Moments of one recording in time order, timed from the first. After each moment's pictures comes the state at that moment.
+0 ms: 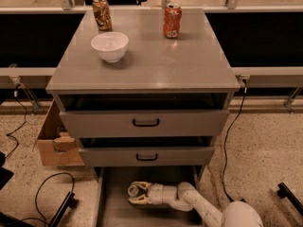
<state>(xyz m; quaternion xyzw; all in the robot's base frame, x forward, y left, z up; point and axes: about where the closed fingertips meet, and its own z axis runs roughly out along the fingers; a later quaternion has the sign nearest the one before) 0.550 0.076 0.206 -0.51 0.54 0.40 0.54</state>
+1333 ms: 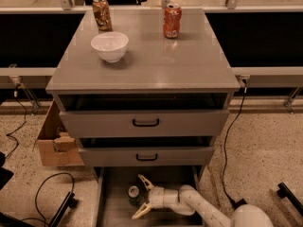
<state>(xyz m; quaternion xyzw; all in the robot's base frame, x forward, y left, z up) 0.532 0.074 0.216 -0.52 0.53 0.40 0.54</state>
